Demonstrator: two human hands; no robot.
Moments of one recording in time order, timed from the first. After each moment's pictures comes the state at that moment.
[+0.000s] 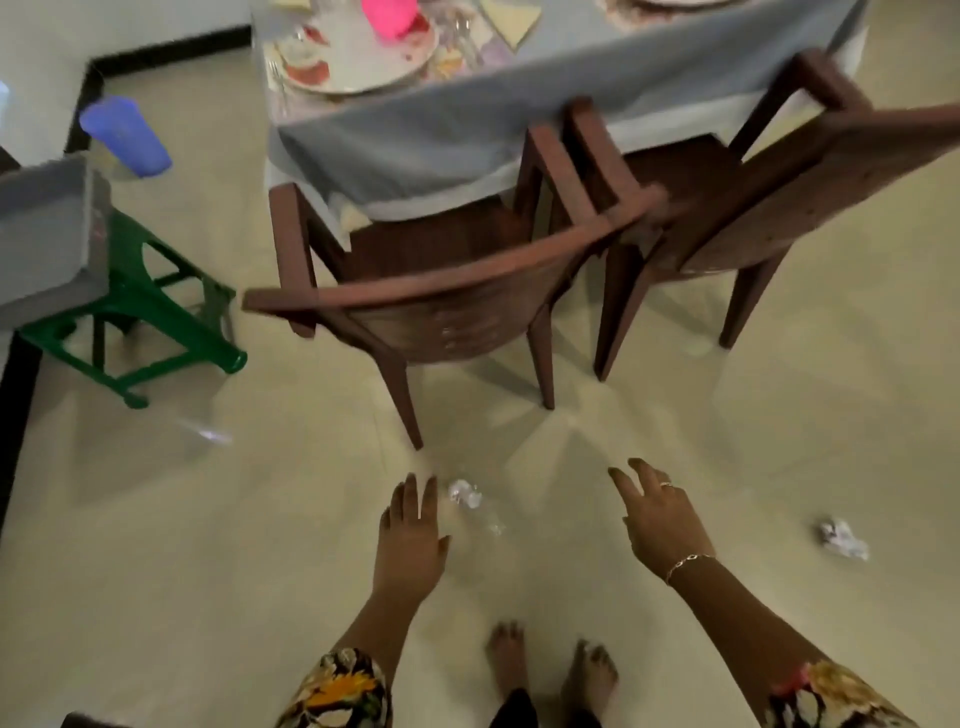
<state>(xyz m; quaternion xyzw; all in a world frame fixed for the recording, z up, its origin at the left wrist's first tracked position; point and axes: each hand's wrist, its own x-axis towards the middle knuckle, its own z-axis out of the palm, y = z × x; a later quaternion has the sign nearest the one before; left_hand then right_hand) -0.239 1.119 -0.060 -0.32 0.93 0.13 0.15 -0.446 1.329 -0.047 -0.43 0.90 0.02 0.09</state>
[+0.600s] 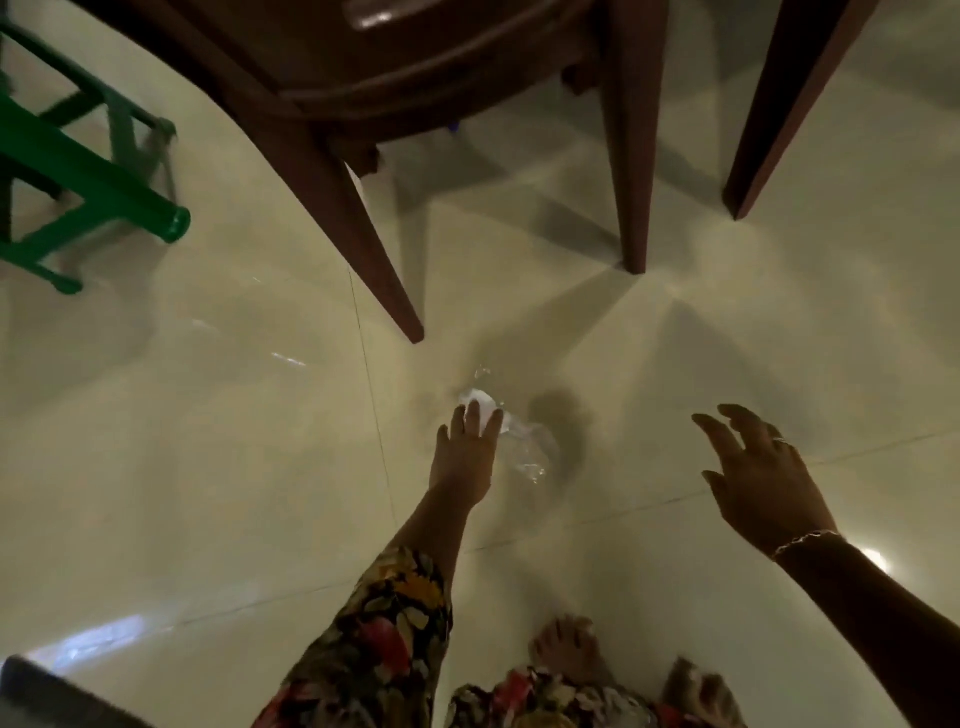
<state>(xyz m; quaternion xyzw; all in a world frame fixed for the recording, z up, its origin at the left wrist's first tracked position) -0.302 1.080 -0.498 -0.28 0.91 0.03 0.31 -0.487 1.323 -0.464 -0.43 0.89 -0.07 0.13</state>
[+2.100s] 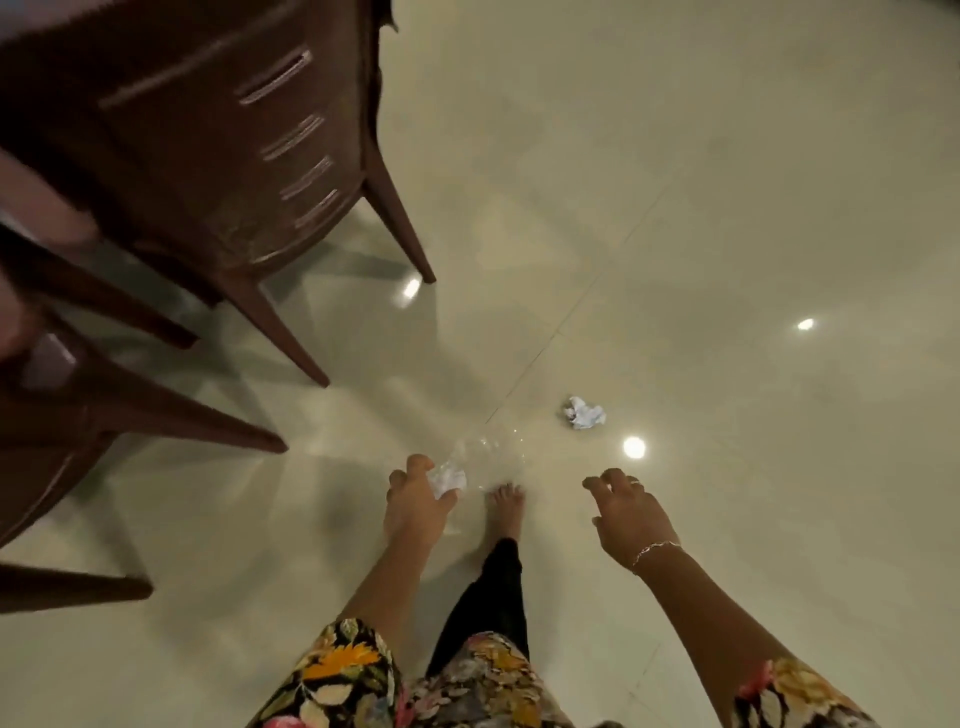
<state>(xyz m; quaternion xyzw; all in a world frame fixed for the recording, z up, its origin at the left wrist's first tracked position) -0.623 1.455 -0.140 -0.29 0.86 0.34 0.26 -0.635 1.699 -0.125 -0.10 0.94 -0.02 0.33</state>
